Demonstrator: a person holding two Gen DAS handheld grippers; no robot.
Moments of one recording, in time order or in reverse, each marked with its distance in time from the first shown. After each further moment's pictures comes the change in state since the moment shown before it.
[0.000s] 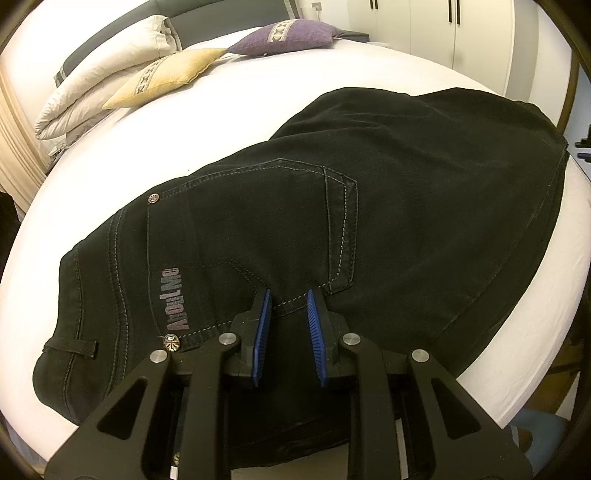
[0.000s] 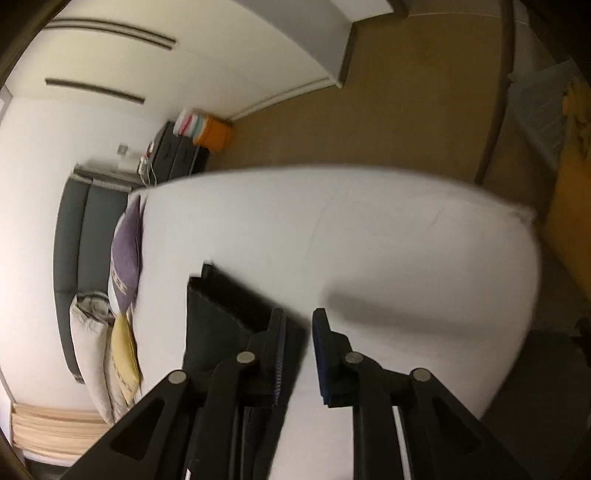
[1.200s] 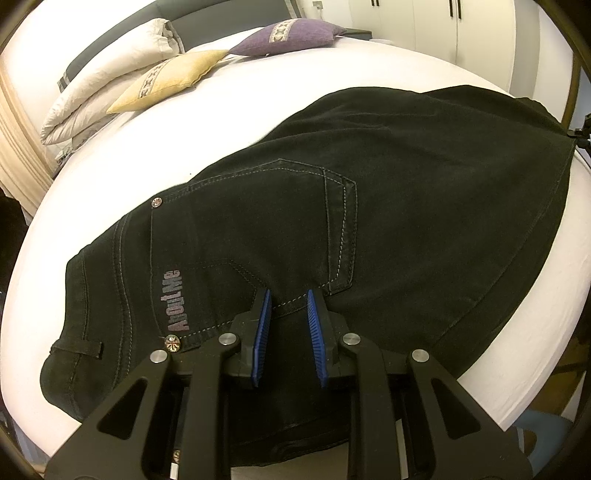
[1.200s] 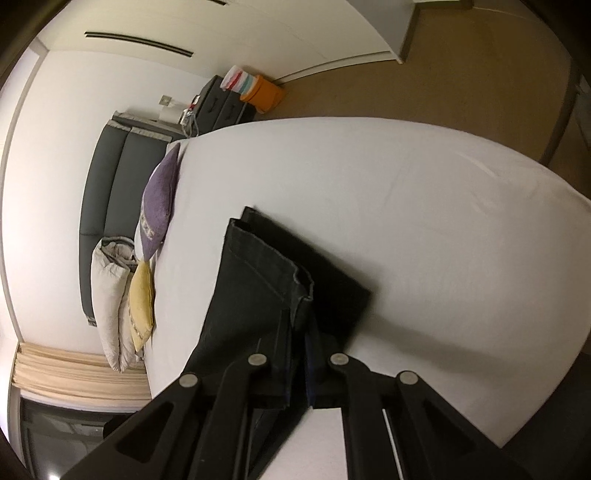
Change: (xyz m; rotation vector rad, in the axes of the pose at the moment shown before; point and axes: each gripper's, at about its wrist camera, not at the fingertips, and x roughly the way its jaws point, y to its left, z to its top) left arm -0.004 -0.014 0.004 0.021 0.006 0.046; right arm 0.046 0.019 -0.022 -0.170 0.122 0.092
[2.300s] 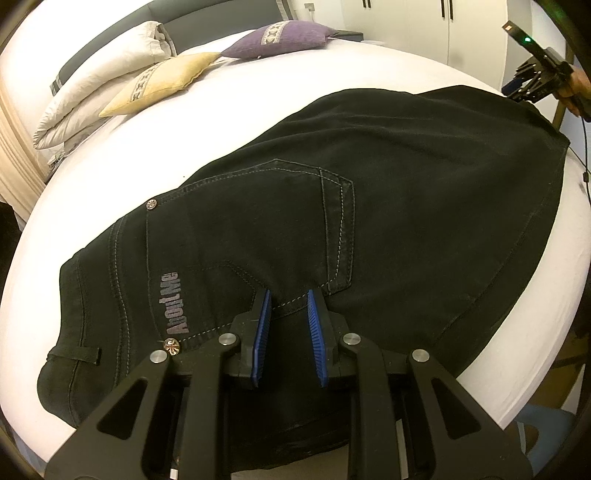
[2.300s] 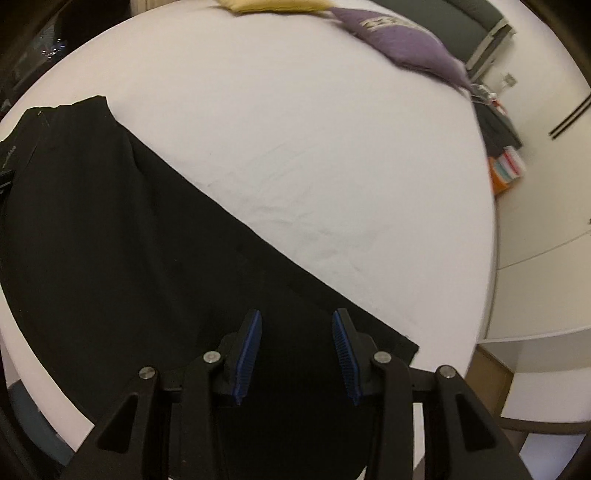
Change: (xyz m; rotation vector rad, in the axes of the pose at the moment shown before) left arm 0.001 0.014 -0.004 0.011 -0.010 -0.042; right arm 0.151 0.195 -0.056 -1.647 0.467 -0.400
